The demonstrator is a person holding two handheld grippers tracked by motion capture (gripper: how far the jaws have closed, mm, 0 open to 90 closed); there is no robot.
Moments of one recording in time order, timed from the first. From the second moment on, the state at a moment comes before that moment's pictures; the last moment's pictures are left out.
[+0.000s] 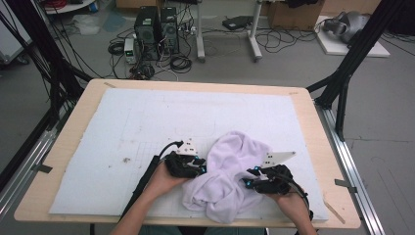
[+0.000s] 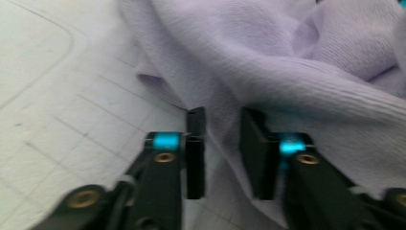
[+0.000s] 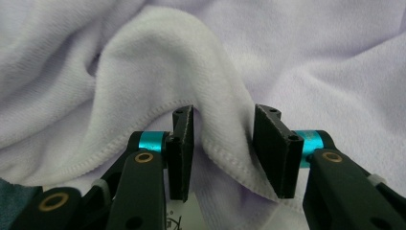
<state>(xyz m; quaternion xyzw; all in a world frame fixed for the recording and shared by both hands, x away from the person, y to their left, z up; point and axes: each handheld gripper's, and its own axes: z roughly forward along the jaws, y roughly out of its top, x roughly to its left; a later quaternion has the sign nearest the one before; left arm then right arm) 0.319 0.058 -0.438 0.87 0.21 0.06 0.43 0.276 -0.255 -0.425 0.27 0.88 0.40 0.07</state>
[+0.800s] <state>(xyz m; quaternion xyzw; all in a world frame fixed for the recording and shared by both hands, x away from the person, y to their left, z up) 0.304 0.135 -0.384 0.83 0.24 0.12 0.48 0.282 -0.230 -0.405 0.22 0.88 0.41 0.05</state>
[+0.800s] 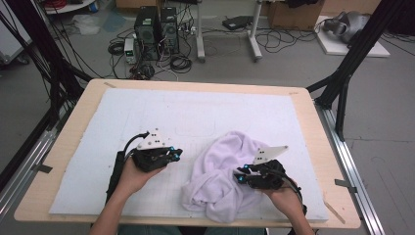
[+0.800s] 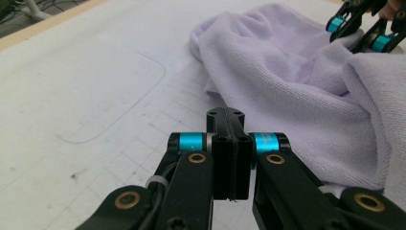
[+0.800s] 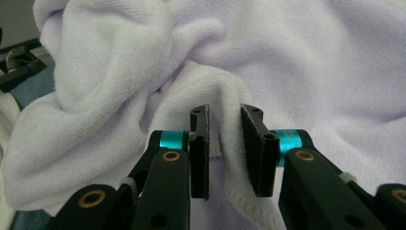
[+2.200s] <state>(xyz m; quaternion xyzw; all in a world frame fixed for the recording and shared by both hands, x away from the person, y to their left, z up) 0.287 0.186 -0.346 0.83 0.26 0.17 0.46 0.275 -0.204 -0.383 0.17 0.87 0.45 0.02</state>
